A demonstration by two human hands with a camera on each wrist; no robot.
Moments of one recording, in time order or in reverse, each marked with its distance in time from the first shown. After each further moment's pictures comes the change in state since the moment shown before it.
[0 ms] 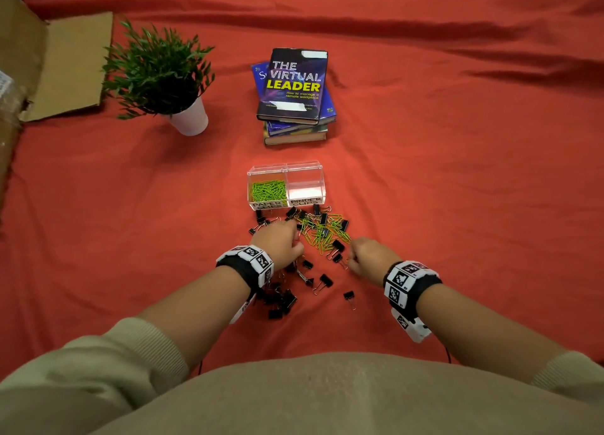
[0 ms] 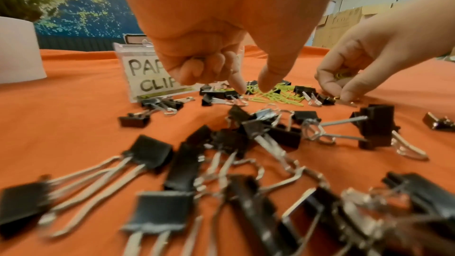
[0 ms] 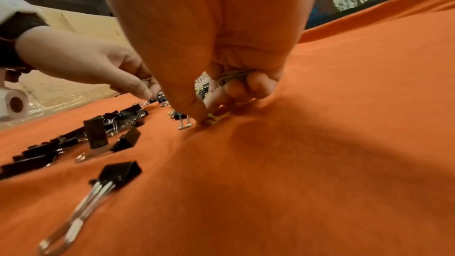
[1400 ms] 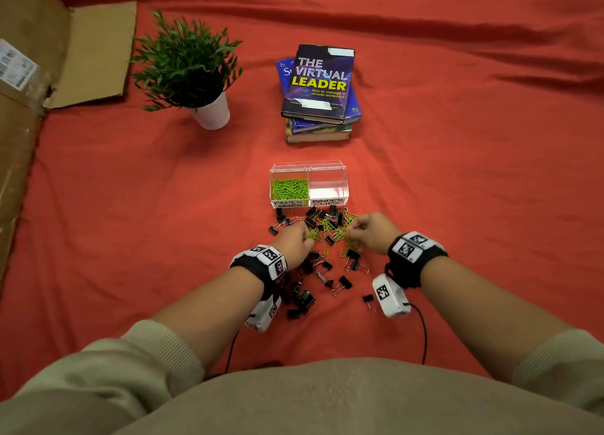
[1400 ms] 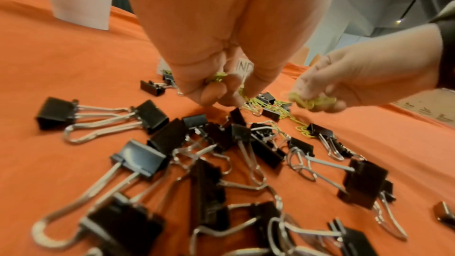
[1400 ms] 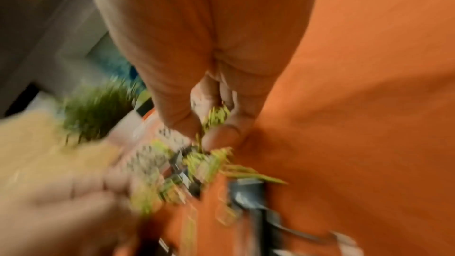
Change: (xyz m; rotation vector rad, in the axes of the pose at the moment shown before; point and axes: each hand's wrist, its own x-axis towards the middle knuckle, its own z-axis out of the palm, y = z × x) left_hand -0.001 -0.017 0.006 -0.440 -0.089 -0.151; right_hand 0.039 -0.033 -0.036 0.599 0.010 0.151
